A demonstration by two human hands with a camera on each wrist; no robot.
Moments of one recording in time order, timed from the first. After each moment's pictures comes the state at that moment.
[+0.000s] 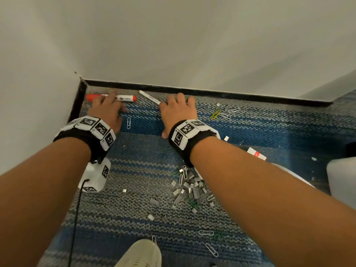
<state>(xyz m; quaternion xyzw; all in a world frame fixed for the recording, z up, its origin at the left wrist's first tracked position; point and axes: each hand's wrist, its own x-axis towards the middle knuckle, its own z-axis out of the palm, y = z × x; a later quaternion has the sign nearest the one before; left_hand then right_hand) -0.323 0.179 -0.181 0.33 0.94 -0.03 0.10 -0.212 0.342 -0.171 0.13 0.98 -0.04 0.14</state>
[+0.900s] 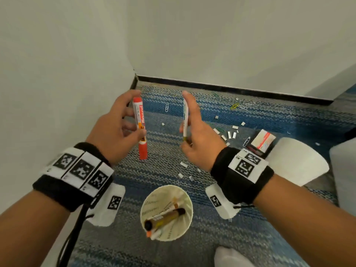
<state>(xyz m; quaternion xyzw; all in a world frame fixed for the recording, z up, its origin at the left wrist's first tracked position) -0.166 0.069 -0.036 0.26 0.87 0.39 0.12 -0.071 0.251 -0.081 0.05 0.89 -0.44 -0.01</state>
